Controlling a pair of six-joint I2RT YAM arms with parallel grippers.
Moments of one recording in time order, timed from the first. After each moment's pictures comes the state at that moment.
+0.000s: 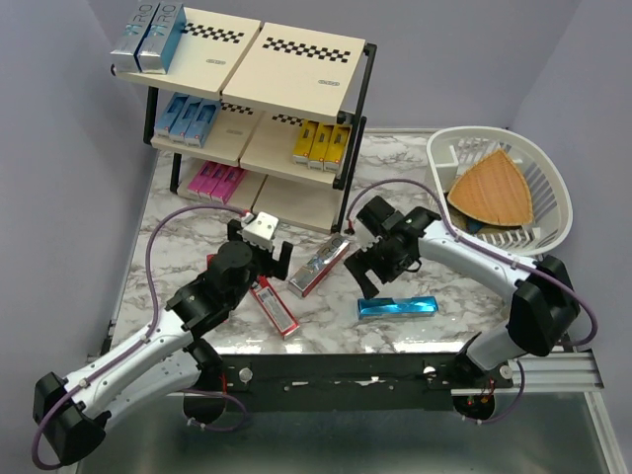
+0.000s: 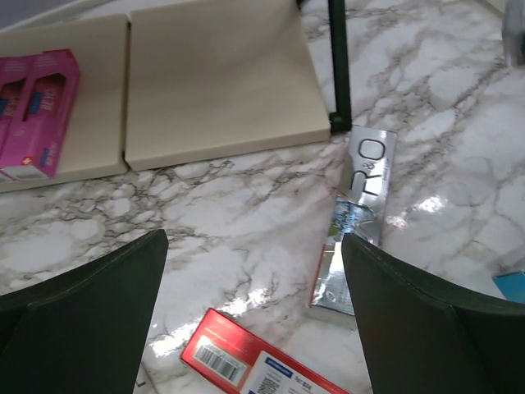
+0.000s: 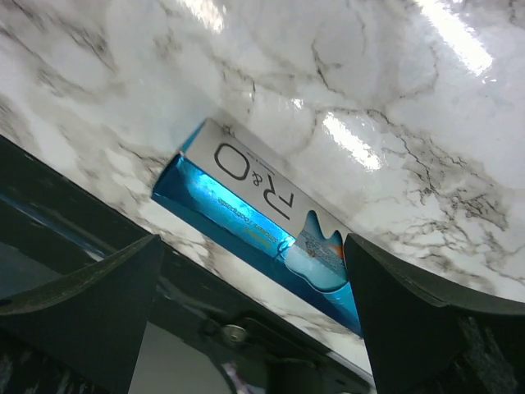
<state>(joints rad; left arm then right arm) -0.81 0.75 0.58 -0.15 -0.35 -0.07 0.70 1.50 1.16 -0.95 -0.15 0.07</state>
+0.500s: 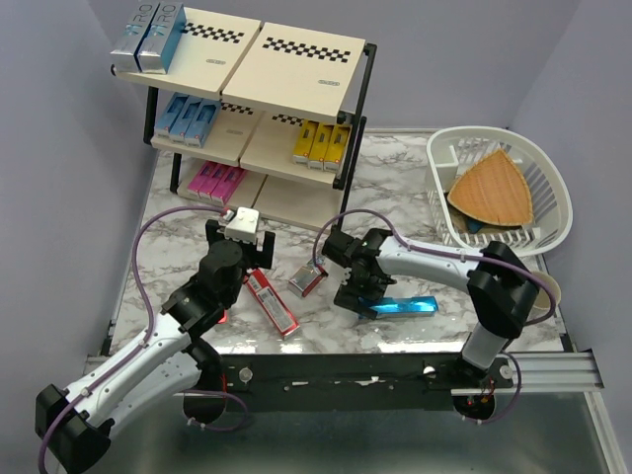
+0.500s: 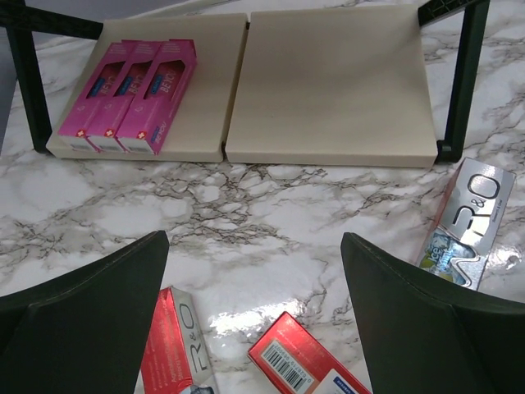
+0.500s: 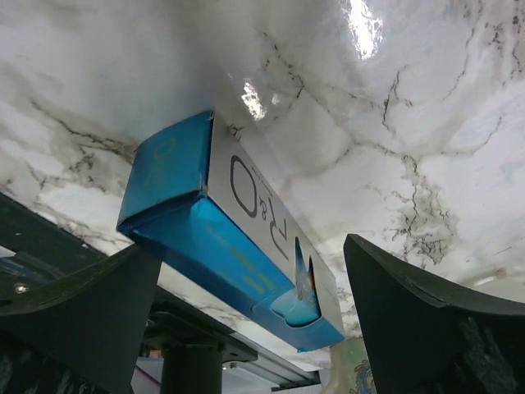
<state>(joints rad) -0.70 0.69 0.53 -0.11 -0.51 -0.03 0.96 1.69 1.17 -1.00 0.07 -0.22</state>
